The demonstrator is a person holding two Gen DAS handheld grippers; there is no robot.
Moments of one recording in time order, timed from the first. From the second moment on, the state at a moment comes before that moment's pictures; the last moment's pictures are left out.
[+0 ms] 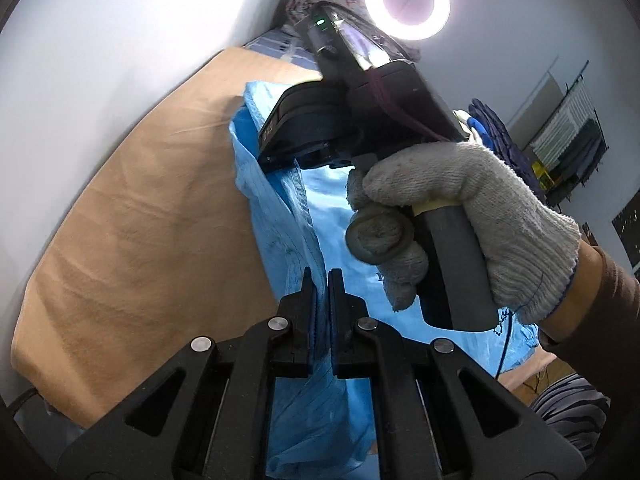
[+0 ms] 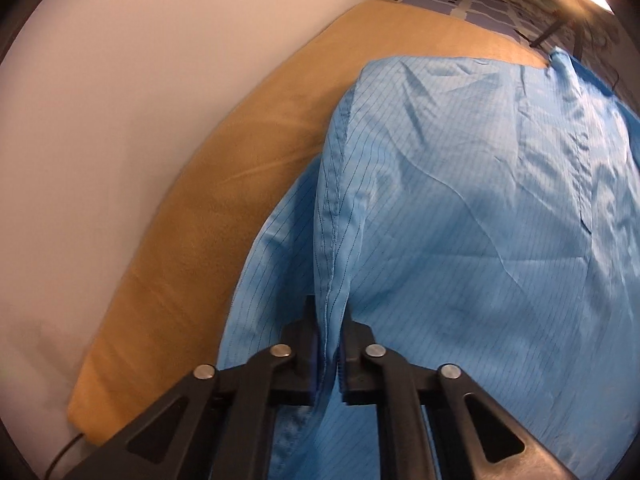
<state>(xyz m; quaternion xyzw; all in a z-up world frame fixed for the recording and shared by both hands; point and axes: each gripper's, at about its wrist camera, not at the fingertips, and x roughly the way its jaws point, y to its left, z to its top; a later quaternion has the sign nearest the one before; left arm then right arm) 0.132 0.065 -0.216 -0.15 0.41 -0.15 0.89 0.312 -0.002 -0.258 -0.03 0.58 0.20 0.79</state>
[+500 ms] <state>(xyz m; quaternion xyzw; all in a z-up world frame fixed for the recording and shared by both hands) 0.106 0.020 -0.172 -0.12 0.40 -0.21 0.88 0.283 -0.163 -0.228 0.17 0.51 0.23 0.81</state>
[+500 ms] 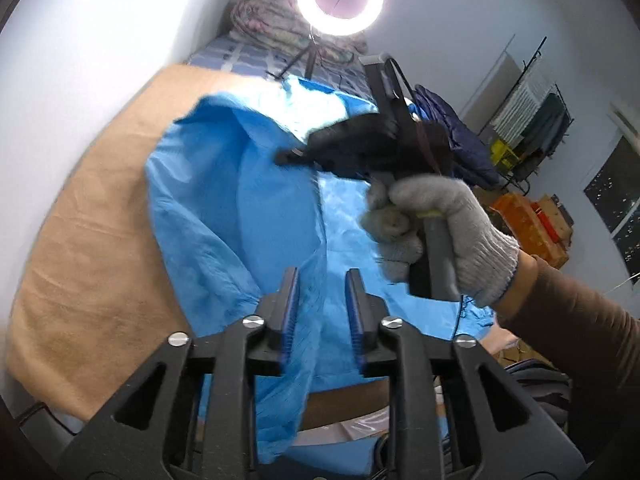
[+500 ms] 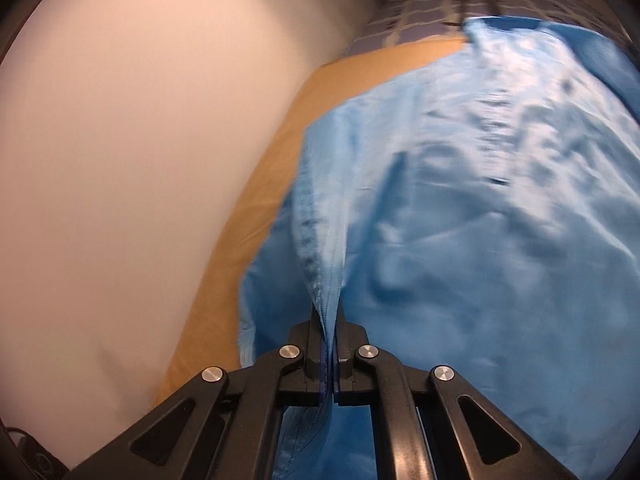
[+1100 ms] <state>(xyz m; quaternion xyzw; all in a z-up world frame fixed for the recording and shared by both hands) 0.094 0.119 -0.267 -0.30 0.45 -0.13 0.83 0.293 -0.056 -0.232 0.08 0.53 0.29 0.80</state>
